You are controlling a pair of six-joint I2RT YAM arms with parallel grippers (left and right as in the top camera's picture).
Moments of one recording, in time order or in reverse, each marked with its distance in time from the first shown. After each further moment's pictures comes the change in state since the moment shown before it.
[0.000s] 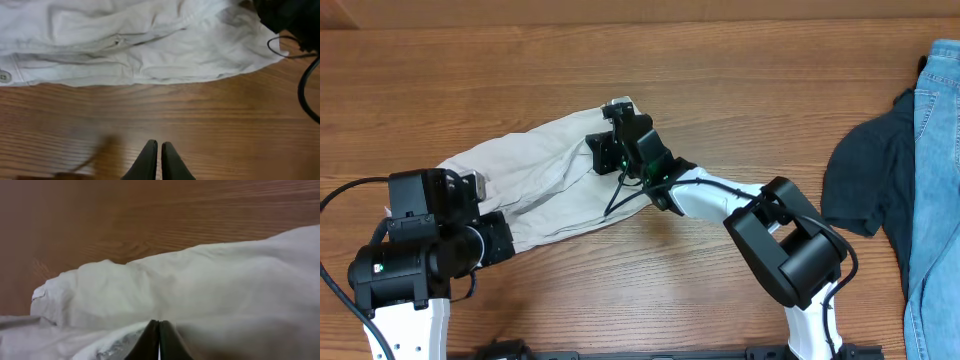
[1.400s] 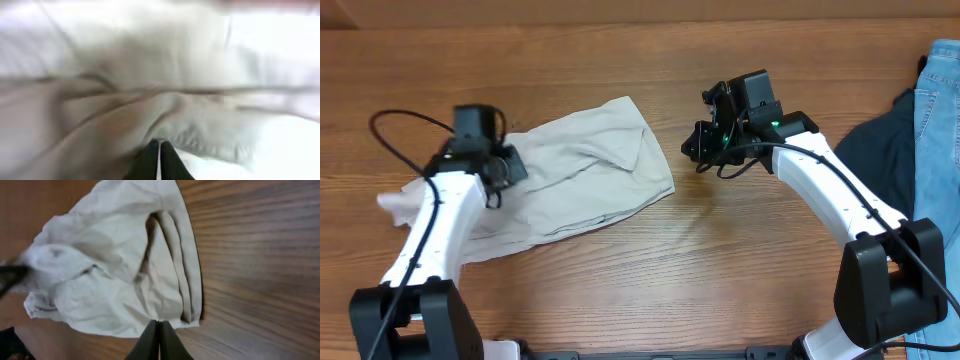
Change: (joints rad) left arm -0.080 0.571 -0.077 0.707 -0.305 -0.170; right arm -0.383 -0.348 0.043 -0.963 -0.311 -0.128
